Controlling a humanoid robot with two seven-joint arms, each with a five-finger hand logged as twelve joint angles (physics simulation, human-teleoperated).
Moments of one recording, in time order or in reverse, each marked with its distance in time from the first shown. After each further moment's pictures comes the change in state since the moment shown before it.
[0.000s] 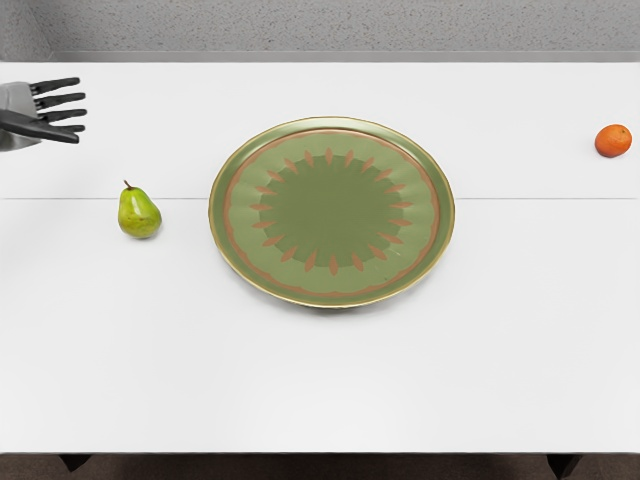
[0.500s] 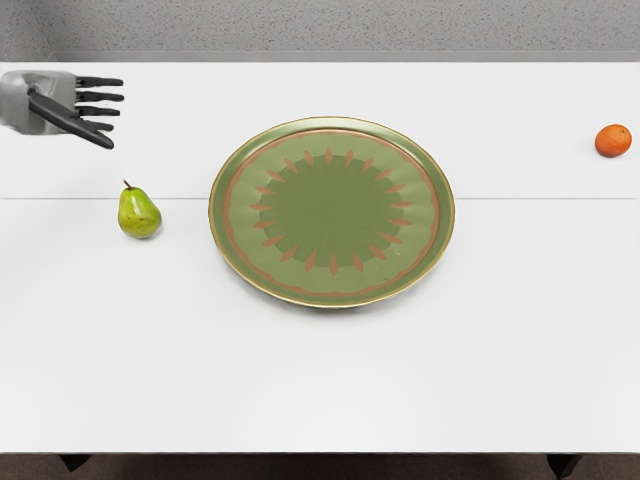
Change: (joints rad) left arm -0.180 -0.068 0.140 -0.028 0.115 0.000 0.134; right arm 0.008 0.000 0.002 -0.001 0.002 0.000 0.000
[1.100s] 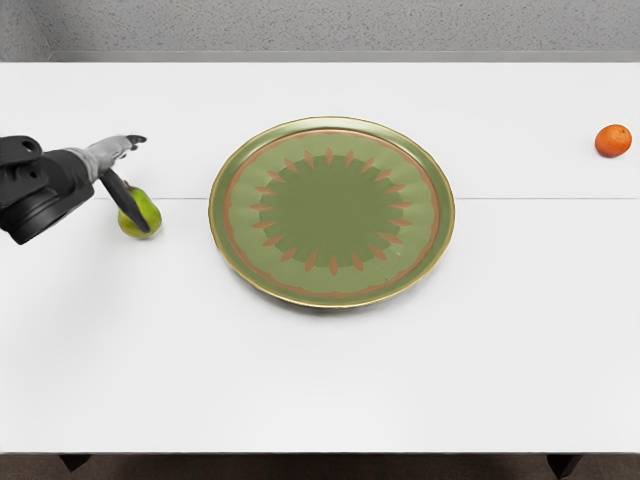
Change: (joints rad) left arm -0.077 -0.084 0.539 -0.471 0.434 0.830 -0.123; right arm 0.000 0.000 0.000 0.000 0.000 0.000 0.000
